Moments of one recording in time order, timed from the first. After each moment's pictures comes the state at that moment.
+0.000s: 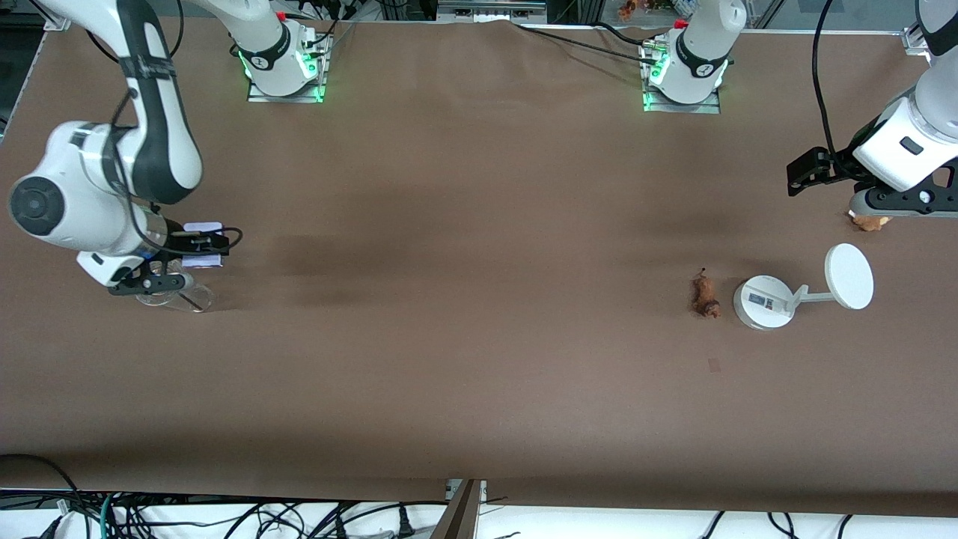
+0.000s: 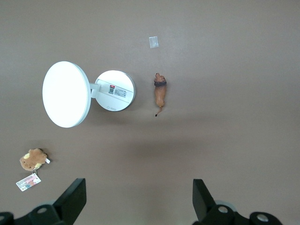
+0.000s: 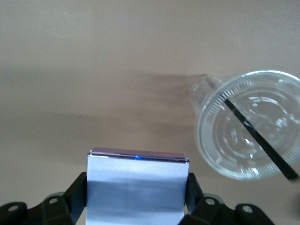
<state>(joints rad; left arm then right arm) -0.01 0.00 -0.05 -1.66 0.05 1.57 -0.03 0.44 0.32 -0.48 -1.98 0.13 2.10 -0.21</state>
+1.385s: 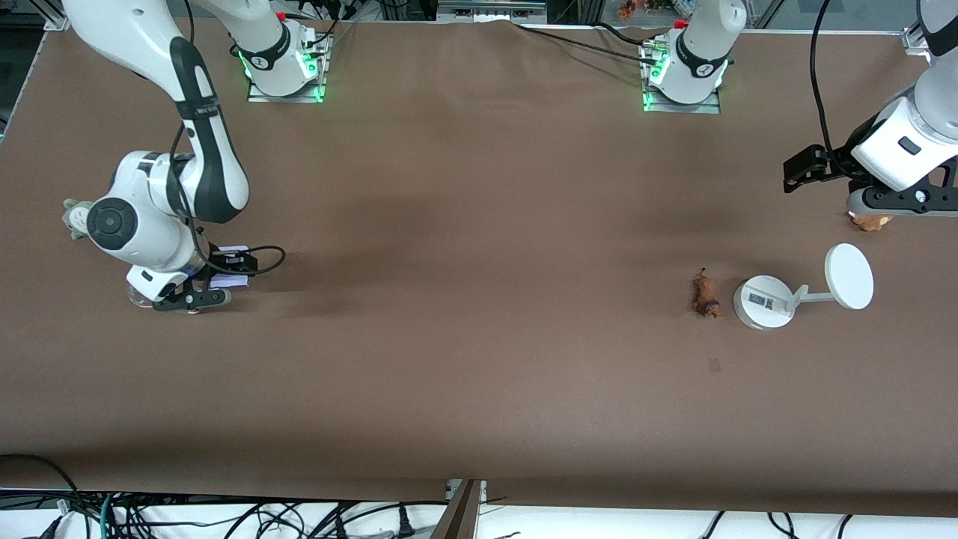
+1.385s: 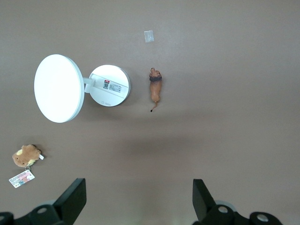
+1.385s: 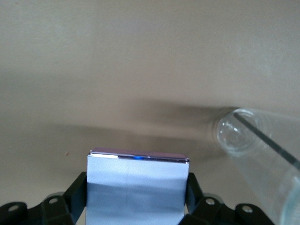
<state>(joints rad) -0.01 0.00 -0.05 -1.66 0.03 1.55 -0.03 0.47 0.44 -0.45 -2.00 0.16 2.32 -0.22</state>
